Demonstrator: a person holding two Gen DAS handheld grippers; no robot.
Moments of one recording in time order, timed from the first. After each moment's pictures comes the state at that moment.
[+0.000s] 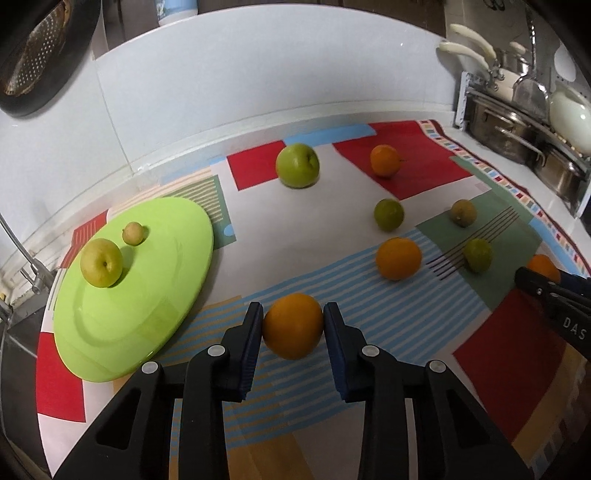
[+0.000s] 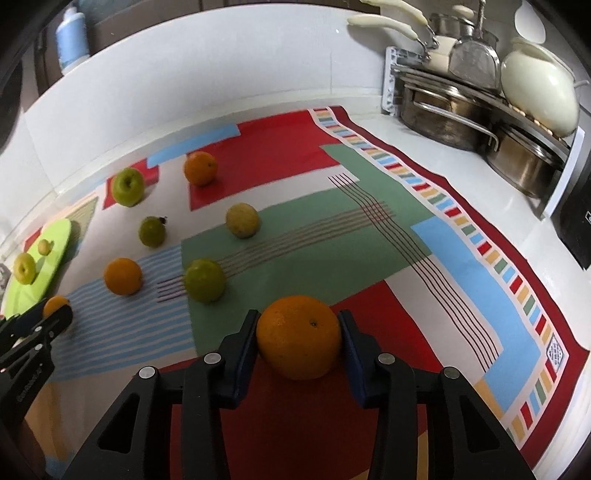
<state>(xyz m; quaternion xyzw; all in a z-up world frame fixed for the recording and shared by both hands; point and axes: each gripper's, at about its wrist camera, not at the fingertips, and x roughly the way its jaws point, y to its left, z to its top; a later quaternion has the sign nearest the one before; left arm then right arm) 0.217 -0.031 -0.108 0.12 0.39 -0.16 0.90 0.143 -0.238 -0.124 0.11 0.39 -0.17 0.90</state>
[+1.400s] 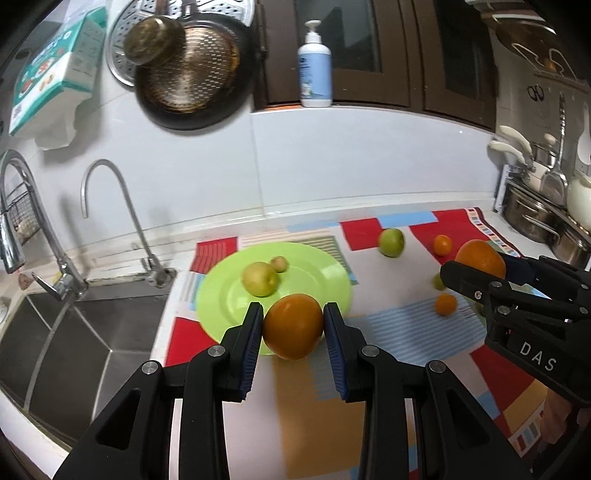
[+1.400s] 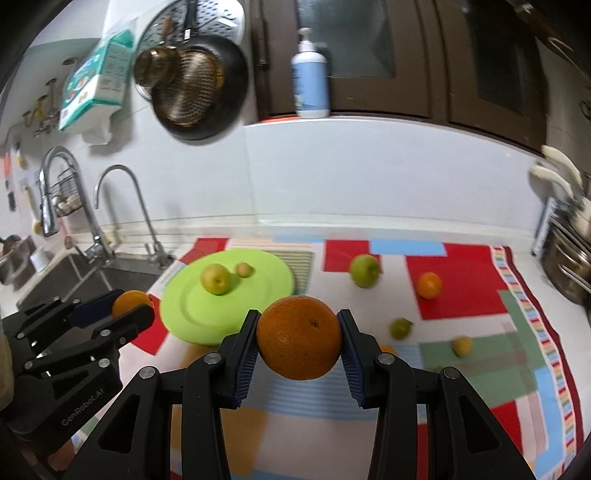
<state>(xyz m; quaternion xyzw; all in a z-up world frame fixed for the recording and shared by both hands) 0.146 0.098 -0.015 0.05 0.29 -0.06 0.95 0.139 -0.069 -0.019 0.00 0.27 0.10 0.96</state>
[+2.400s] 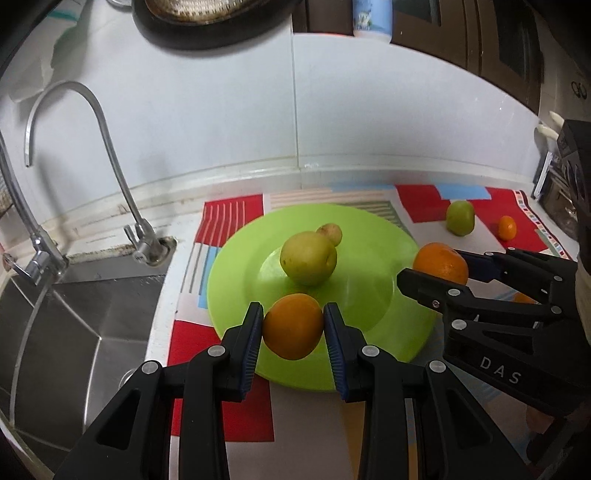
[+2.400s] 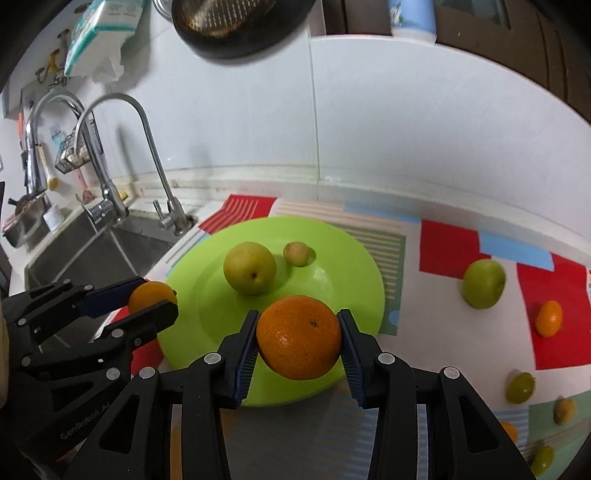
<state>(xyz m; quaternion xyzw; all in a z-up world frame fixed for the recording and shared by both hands) 0.250 0.148 -0.084 0.04 0.37 -0.05 0.93 0.266 0.009 -0.084 -0.04 0.35 0.19 0.92</state>
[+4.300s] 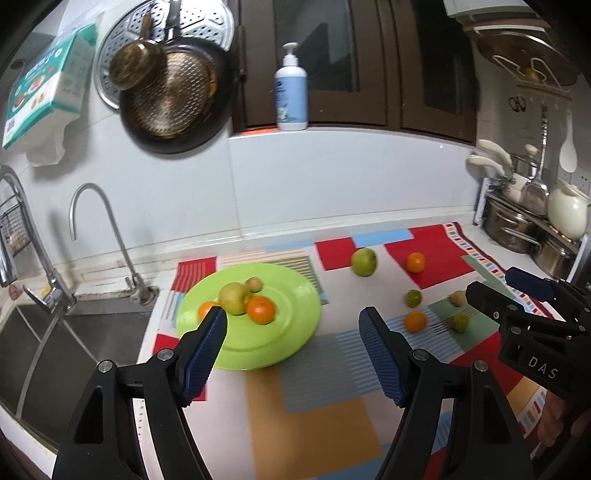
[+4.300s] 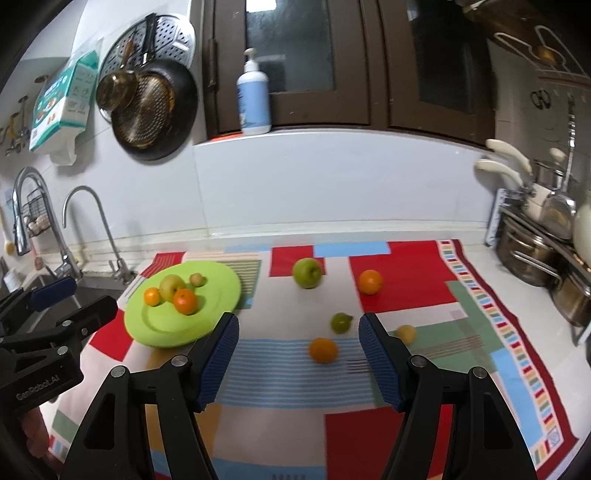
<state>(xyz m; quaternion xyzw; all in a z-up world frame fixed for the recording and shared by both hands) 0.131 0.071 0.000 0.04 0.26 -0.10 0.96 0.107 -0.118 -0.012 0.01 0.25 0.00 0.97</state>
